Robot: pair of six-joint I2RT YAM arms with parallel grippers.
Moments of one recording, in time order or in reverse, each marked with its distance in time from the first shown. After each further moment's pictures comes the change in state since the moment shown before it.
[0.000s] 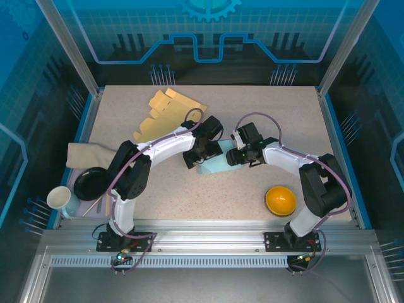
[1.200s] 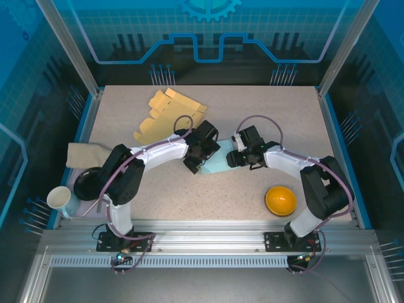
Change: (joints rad) left arm 0.005 -0.096 -0.204 0.266 0.005 -0.332; right arm 0.003 -0.027 -0.063 0.070 -0.008 0.019
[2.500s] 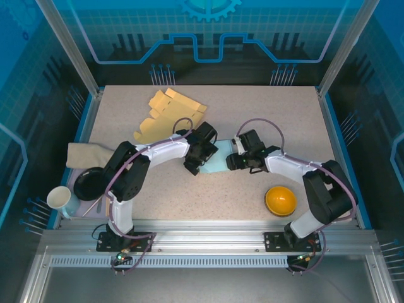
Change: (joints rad) left arm 0.027 0.052 -0.007 0.008 0.034 -0.044; right arm 0.024 -0.059 -0.065 0.027 0.012 0.028
